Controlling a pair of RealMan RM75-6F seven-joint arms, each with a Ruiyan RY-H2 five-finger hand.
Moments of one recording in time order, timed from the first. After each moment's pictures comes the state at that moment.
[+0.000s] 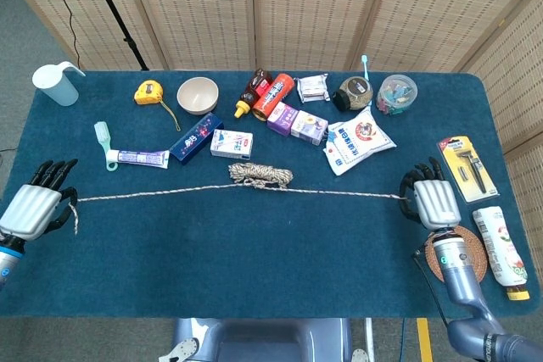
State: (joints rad) left arm -0.40 -1.24 0.10 -1.09 1.53 1.28 -0.21; right arm 0.42 -1.43 0.17 -1.32 -1.29 1.19 -0.09
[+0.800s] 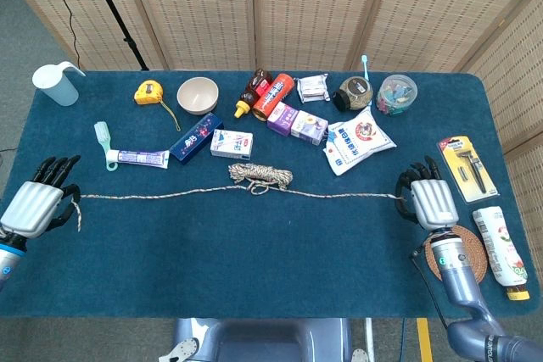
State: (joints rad) left arm -0.40 -1.23 0.06 -1.13 1.57 1.28 -0.21; right arm 0.43 -1.41 0.17 -1.38 -1.31 1.19 -0.09
